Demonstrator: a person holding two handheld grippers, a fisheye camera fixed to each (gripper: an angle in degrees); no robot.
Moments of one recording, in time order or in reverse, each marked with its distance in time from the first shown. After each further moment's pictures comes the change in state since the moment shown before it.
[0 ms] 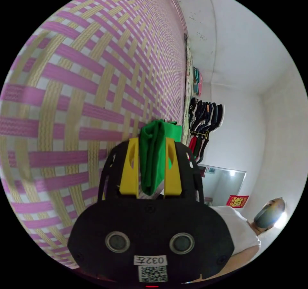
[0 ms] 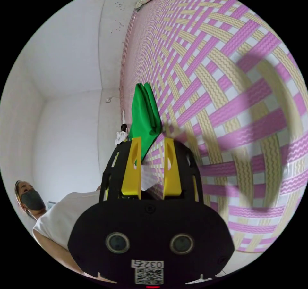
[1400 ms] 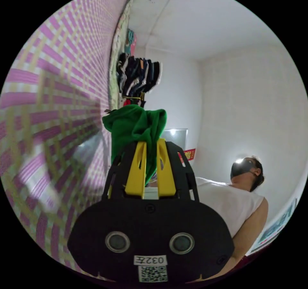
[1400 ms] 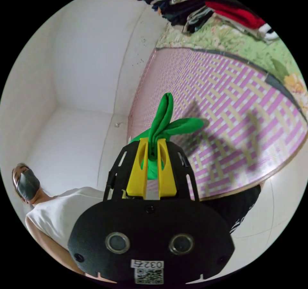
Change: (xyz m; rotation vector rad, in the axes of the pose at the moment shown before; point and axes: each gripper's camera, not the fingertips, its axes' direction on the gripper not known) left arm 0.181 -0.218 0.185 -0.325 0.686 0.268; right arm 0.153 0.134 -0.099 0.344 0.023 -0.130
